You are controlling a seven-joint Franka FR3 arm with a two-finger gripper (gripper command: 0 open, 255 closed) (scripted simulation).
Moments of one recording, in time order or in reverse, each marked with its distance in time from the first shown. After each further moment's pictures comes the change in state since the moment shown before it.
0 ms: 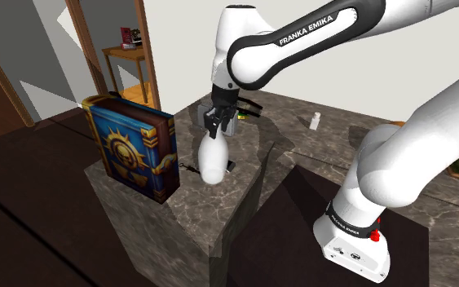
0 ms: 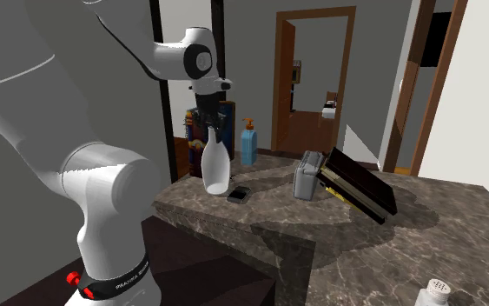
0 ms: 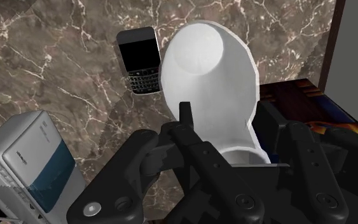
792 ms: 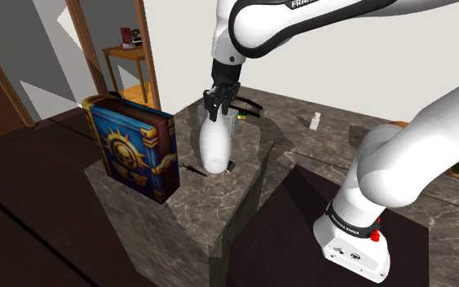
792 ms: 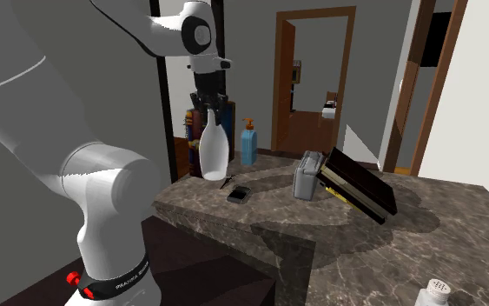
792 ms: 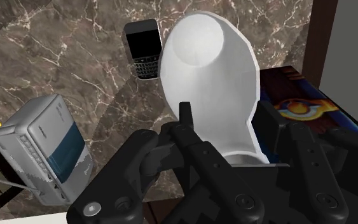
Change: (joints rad) arm -0.002 -0.056 -0.010 0.117 -0.003 -0.174 -0.002
